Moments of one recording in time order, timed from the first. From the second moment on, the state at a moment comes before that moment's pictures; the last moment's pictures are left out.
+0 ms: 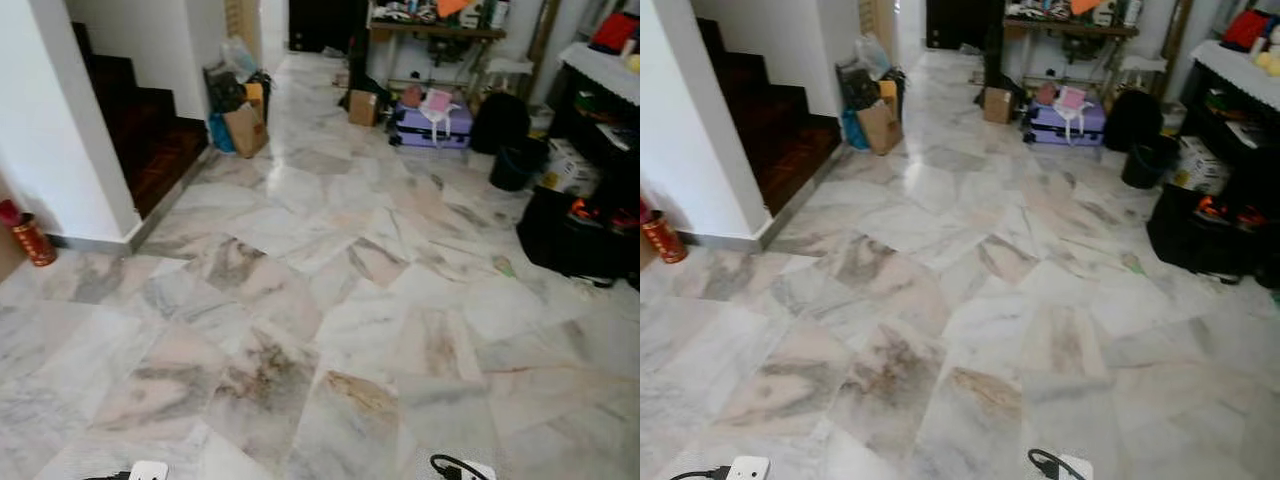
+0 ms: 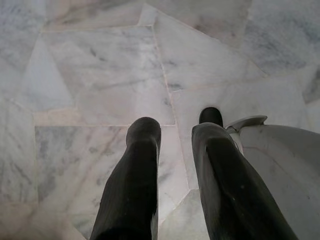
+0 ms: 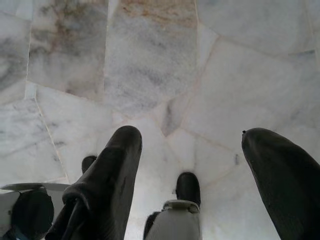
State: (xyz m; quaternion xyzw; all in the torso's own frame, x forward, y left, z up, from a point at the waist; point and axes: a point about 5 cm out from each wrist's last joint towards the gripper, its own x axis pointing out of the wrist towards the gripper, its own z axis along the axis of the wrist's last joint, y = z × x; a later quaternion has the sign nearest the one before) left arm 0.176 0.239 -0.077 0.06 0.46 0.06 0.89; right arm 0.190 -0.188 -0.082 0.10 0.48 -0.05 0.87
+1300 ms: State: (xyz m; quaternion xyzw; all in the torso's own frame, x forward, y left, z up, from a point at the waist) left arm 0.175 0.242 -0.076 0.05 0.45 0.09 0.89; right arm 0.182 -0.201 -0.084 0.07 0.49 -0.03 0.87
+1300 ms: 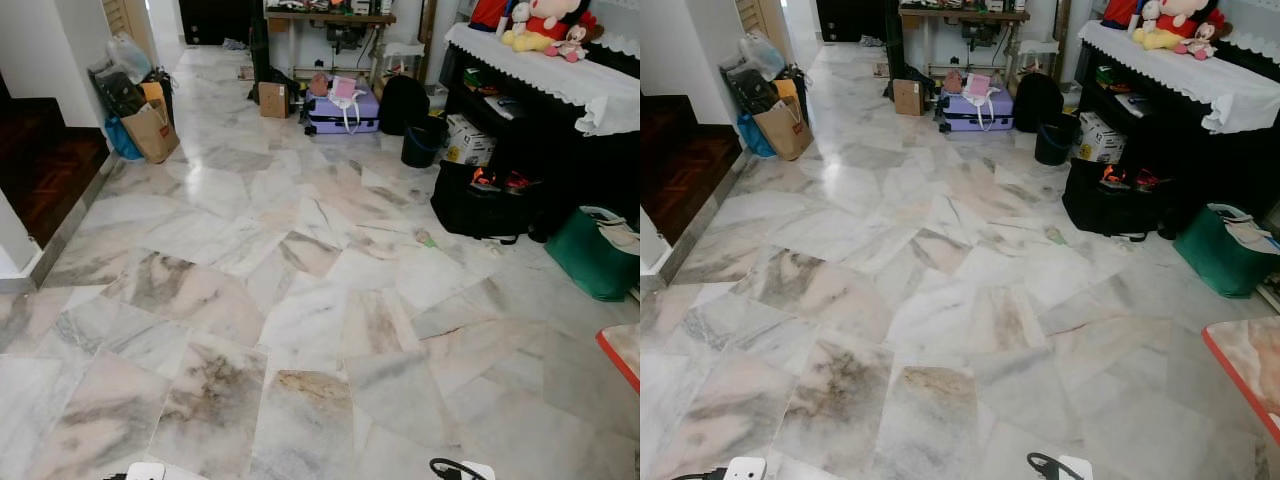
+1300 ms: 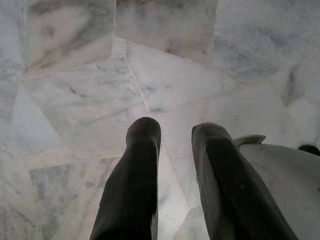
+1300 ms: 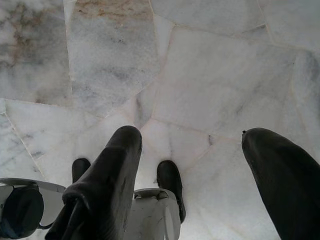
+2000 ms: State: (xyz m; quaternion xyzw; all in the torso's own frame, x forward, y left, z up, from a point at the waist) left arm 0.177 0.241 -0.075 0.06 0.44 0.09 0.89; right arm 0.181 -0.203 -0.084 0.07 0.49 -0.03 0.87
